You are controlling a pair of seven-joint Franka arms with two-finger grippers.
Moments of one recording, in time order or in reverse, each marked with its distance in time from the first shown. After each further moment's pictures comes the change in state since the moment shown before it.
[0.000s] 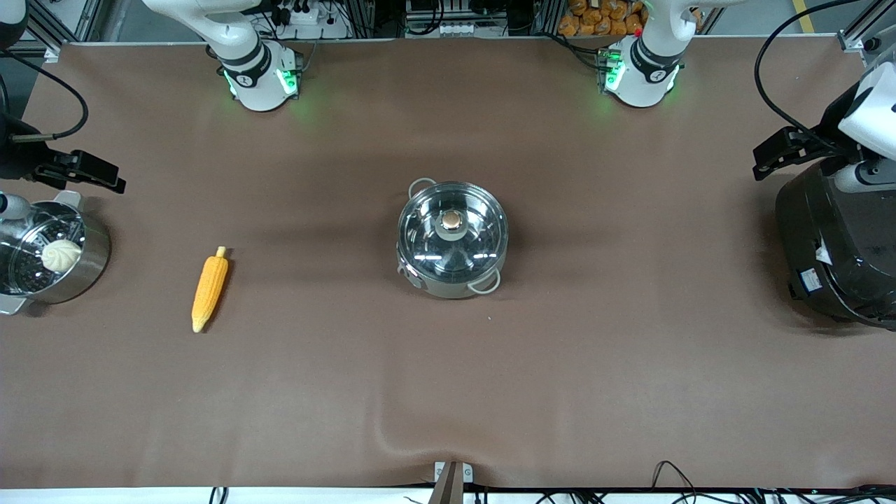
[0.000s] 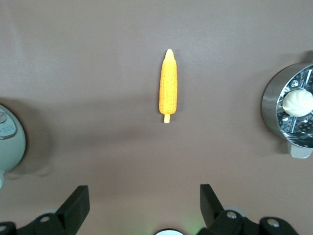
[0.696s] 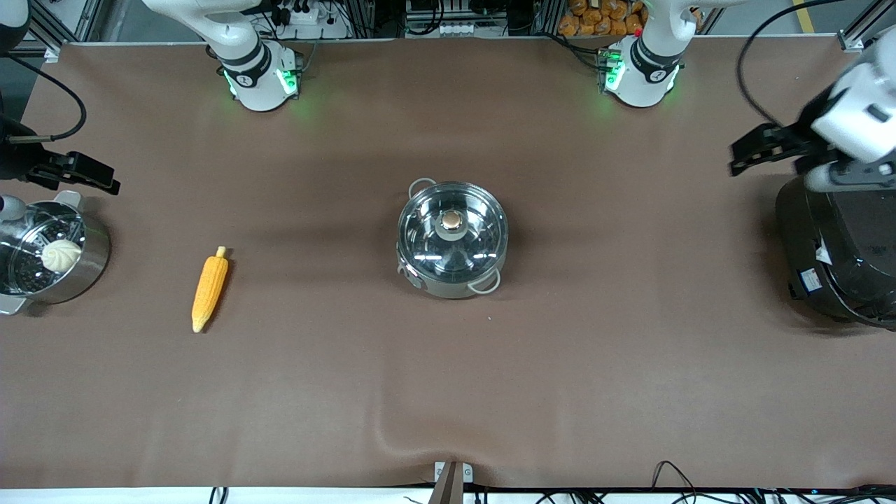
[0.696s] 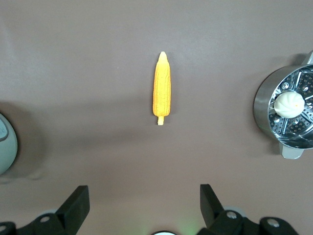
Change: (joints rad) left arm -0.036 0.027 -0.040 0.000 -0.073 0.019 -0.080; right arm 0.000 0.000 0.000 0.000 -0.021 0.007 -0.001
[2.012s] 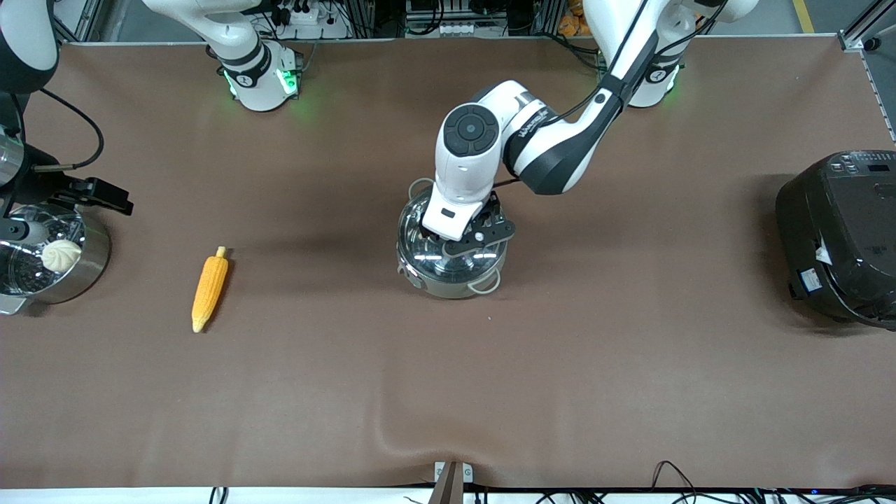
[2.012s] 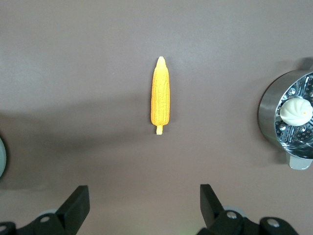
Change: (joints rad) left arm -0.582 0.561 -0.047 0.138 0.060 0.470 -0.900; right arm -0.002 0.023 -0.006 -0.078 -0.003 0.105 0.000
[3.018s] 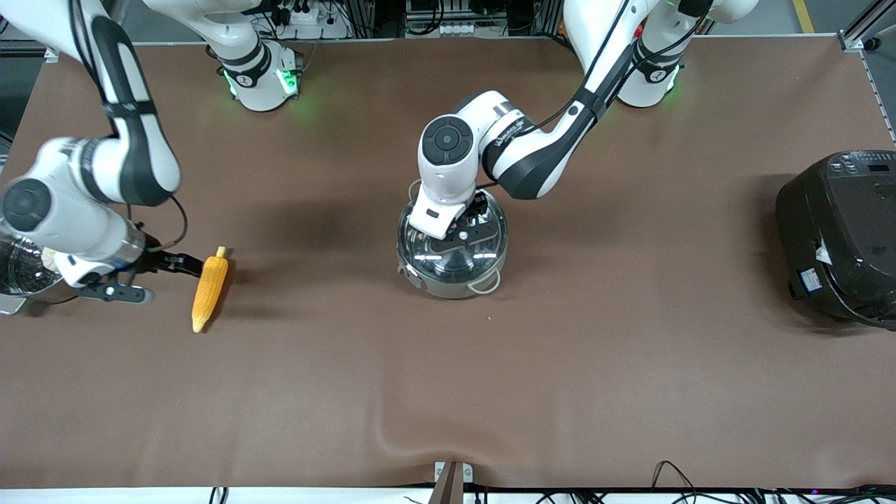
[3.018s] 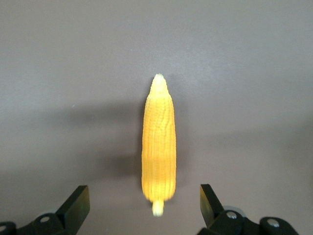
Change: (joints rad) left arm -0.038 0.052 0.001 -0.002 0.011 -0.001 0.000; right arm -0.021 0.210 0.002 -0.446 0.000 0.748 -0.001
